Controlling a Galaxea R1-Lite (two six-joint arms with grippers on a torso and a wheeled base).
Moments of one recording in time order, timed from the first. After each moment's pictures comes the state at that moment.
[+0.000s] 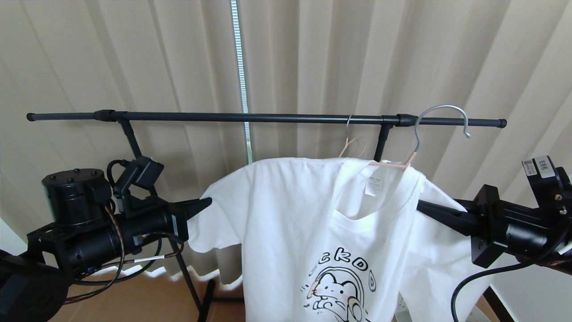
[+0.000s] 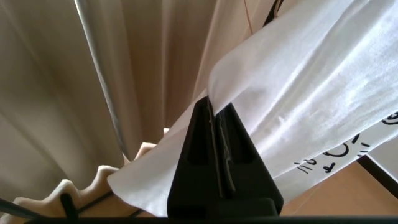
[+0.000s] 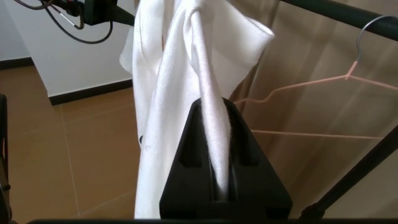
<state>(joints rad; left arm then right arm) -0.19 1.72 -0.47 -0.99 -0.46 -0.03 0.11 1.57 -0.32 -1.25 0.89 -0.05</state>
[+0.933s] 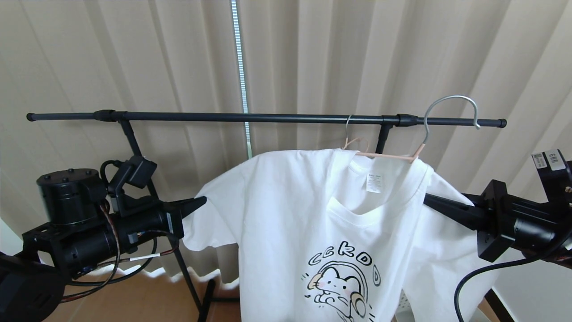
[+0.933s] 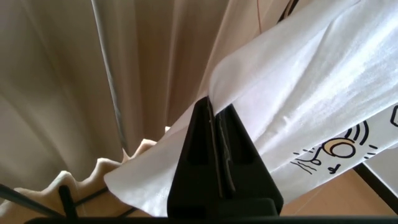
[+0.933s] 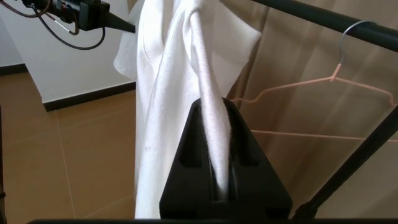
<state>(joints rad) -0.16 1.72 -0.47 -0.99 -0.46 -0.06 0.08 1.55 -0.33 -1.25 0.90 -0.02</state>
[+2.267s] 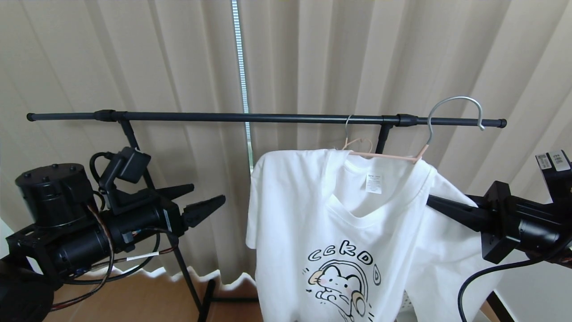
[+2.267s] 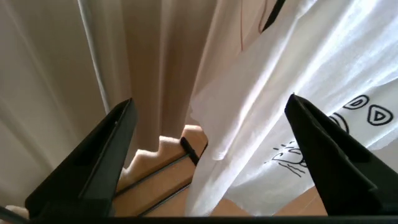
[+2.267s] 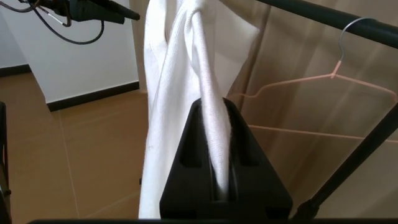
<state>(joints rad) -0.21 1.65 -0.46 -1.03 -0.46 -0.08 0.07 1.55 -0.32 -1.25 0.93 -0.01</state>
